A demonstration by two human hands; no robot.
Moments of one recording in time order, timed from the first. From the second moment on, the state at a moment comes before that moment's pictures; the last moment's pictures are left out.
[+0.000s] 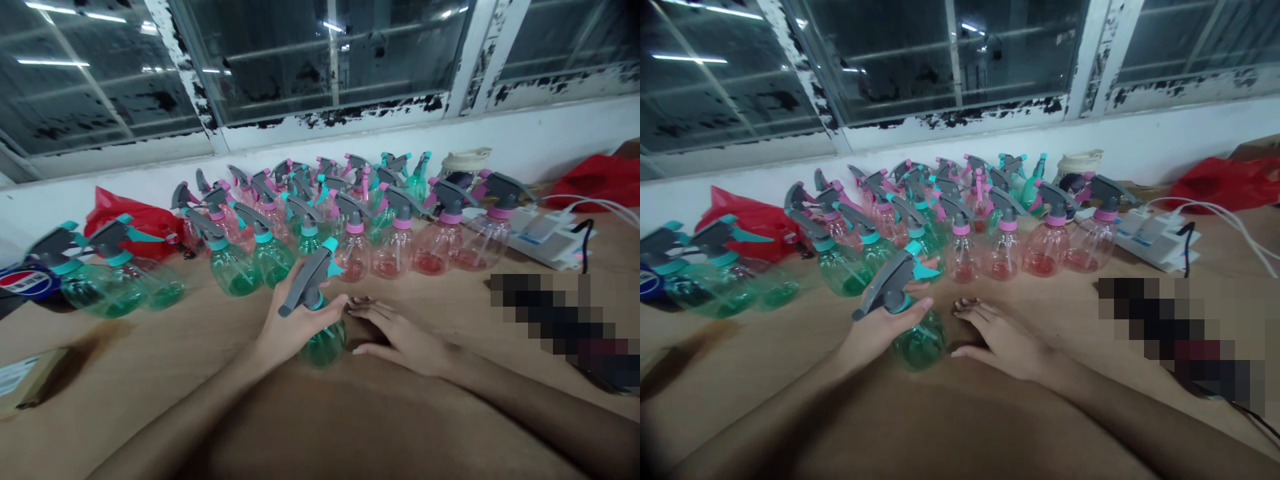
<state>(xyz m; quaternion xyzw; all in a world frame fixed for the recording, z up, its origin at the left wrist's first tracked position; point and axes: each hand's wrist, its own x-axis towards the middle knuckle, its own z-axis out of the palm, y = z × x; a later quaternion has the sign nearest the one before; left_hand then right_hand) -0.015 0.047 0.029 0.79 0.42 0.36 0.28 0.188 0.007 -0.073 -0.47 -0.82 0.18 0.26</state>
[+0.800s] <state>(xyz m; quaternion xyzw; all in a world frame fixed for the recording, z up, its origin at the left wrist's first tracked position) -0.055 0.021 0.020 0.79 0.44 0.35 0.24 0.186 0.005 -0.075 -0.46 -0.83 0.14 0.28</state>
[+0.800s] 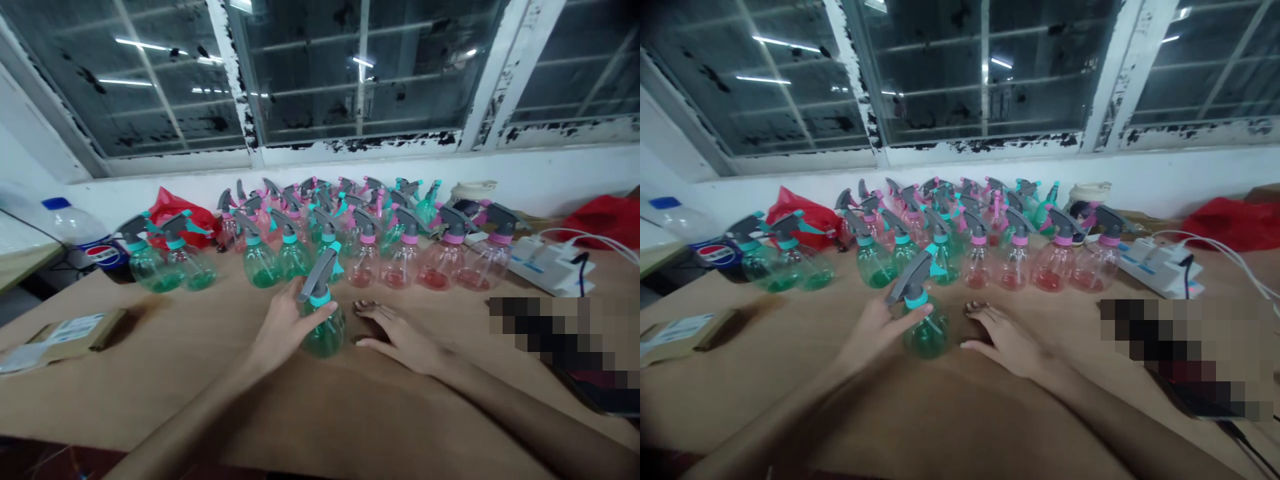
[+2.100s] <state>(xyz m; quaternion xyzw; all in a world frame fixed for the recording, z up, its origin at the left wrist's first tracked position) -0.238 0.145 0.026 0.74 0.56 0.37 0.04 -0.006 0.110 0.023 -0.55 -0.77 0.11 0.30</state>
